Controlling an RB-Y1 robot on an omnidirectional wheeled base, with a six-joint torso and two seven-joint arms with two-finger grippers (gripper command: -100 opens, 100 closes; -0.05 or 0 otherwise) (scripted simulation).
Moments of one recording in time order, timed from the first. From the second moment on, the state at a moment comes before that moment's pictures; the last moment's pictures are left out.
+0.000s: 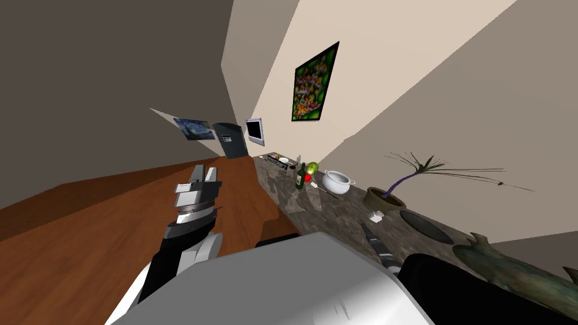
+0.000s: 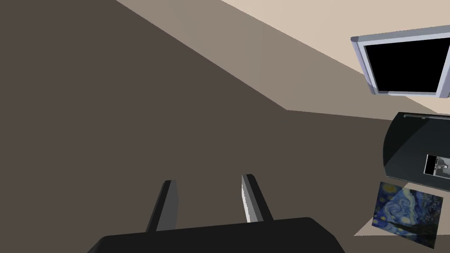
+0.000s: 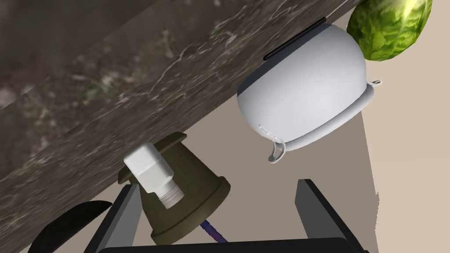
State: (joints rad) left arm 0.49 0.00 -0.02 -2.37 -0.11 -0.50 0.04; right arm 1.13 -0.19 -0.39 -1.98 0.05 -0.13 0.18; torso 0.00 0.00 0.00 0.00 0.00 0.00
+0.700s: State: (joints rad) left arm 0.49 0.00 -0.02 -2.37 -0.11 -0.50 0.04; right arm 1.24 -0.23 -0.48 -1.87 0.10 -0.04 0.23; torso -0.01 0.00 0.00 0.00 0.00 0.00
